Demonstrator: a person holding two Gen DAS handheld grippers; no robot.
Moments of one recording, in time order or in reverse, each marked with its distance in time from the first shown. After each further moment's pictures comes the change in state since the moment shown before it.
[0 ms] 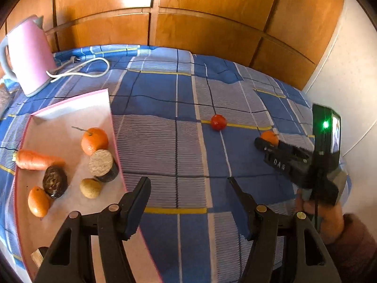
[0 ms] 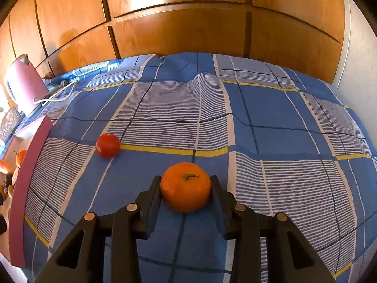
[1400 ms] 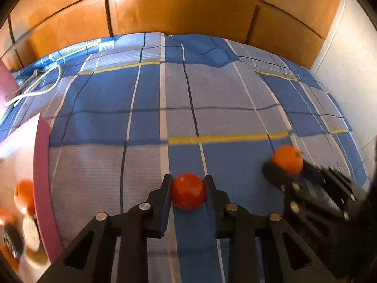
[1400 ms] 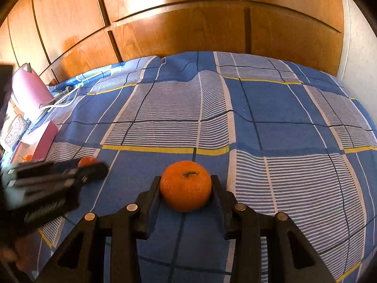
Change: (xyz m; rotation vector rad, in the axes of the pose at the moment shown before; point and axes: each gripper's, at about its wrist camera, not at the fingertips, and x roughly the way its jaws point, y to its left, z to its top) left arm 0.110 -0.050 0.041 0.110 0.084 0.038; right arm 0.004 -0.007 -0.001 0.027 -0.004 0.046
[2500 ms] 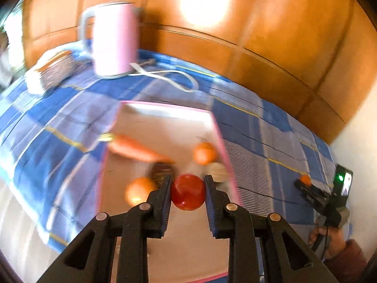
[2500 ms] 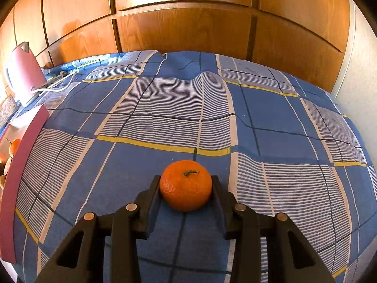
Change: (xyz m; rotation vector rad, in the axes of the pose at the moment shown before) left arm -0.180 0.187 -0.108 -0.417 -0.234 0.109; right arm 0.001 0.017 -0.001 -0.085 0.009 -0.099
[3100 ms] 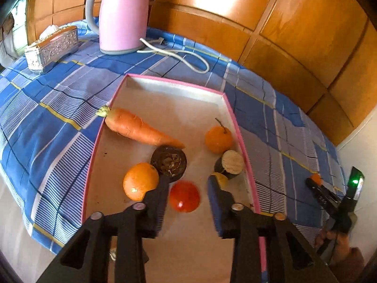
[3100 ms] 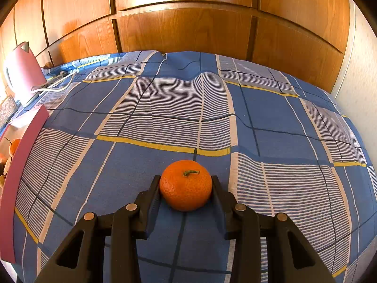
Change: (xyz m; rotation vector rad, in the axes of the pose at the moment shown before) left arm 0.043 0.003 -0.010 -0.043 0.090 0.019; right arm 0.000 0.000 -0.001 0.002 -0.001 0.002
